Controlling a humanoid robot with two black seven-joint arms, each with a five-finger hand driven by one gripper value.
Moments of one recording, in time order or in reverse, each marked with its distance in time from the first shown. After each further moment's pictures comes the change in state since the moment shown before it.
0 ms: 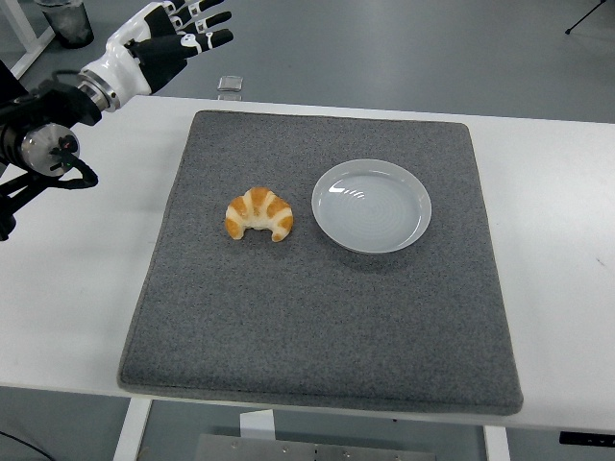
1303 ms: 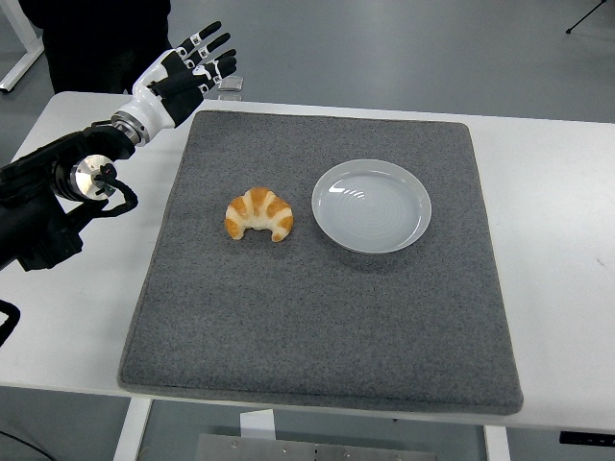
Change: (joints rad) left arm 0.074 -0.337 -0.087 0.529 -0.149 -0.232 -0.005; right arm 0.000 0.000 0.000 -0.003 -0.002 -0.003 0.000
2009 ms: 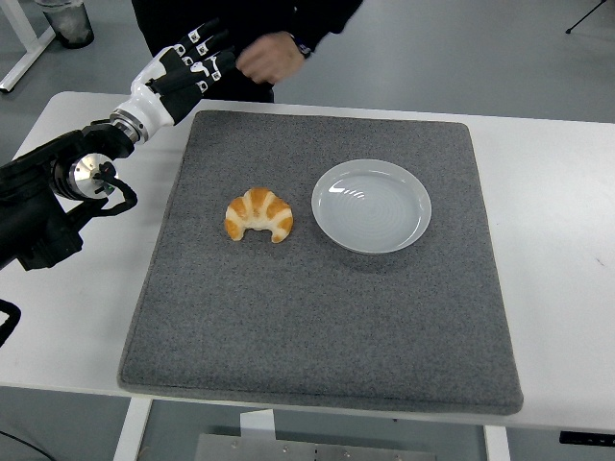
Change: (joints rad) left arm 0.002 0.000 -0.011 0.002 -0.004 -0.007 0.000; right arm 0.000 0.000 0.000 0.000 0.000 0.000 0.000
